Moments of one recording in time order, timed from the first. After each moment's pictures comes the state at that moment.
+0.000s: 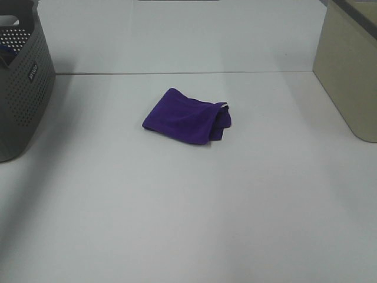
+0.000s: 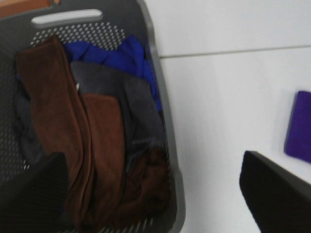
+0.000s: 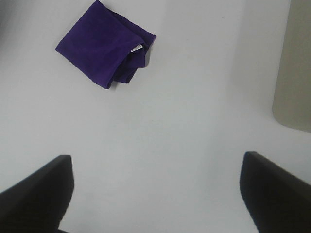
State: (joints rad) left arm 0.05 1.73 -1.98 -0.05 1.21 0.08; right arm 0.25 1.29 -1.50 0.11 1.22 -0.01
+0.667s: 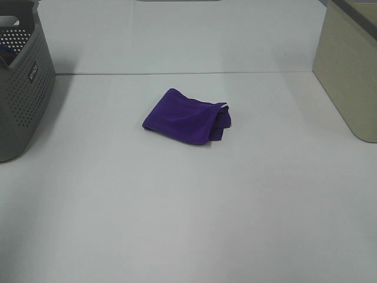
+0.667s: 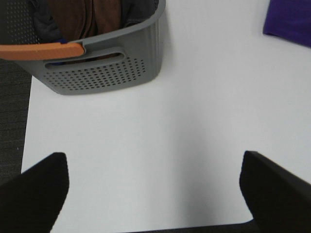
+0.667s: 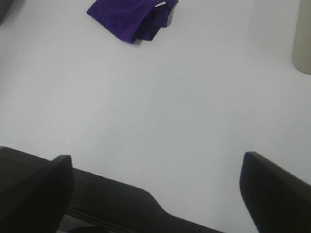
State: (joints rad) left arm 0.08 0.69 -1.02 -0.05 1.22 0.12; right arm 0.25 0.67 -1.01 0.17 1.22 -0.01
